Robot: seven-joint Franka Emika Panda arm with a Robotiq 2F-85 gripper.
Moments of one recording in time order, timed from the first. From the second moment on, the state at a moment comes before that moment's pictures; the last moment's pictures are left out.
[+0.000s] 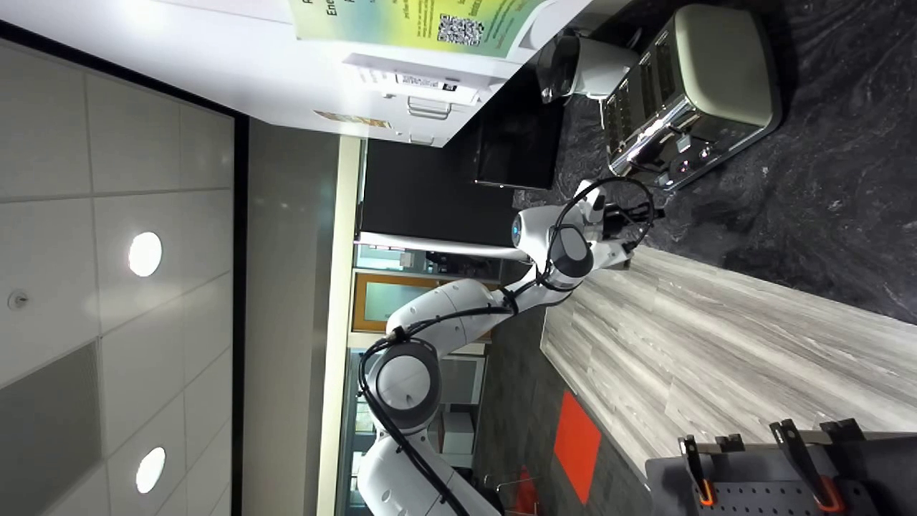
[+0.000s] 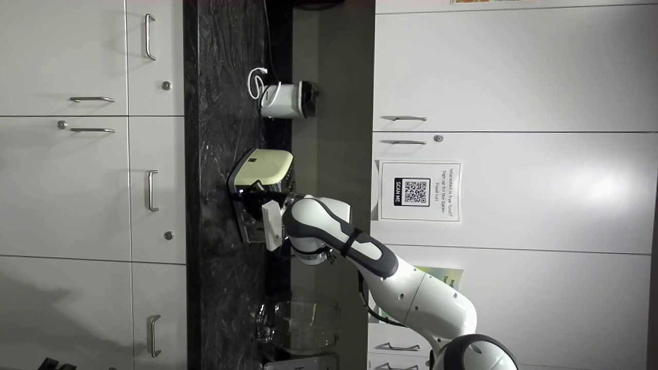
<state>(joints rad) 0.04 0.67 -0.08 -1.96 0.02 2.88 0.28</state>
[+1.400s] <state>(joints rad) 0.27 0.81 -0.33 -1.87 0.12 3.03 0.48</state>
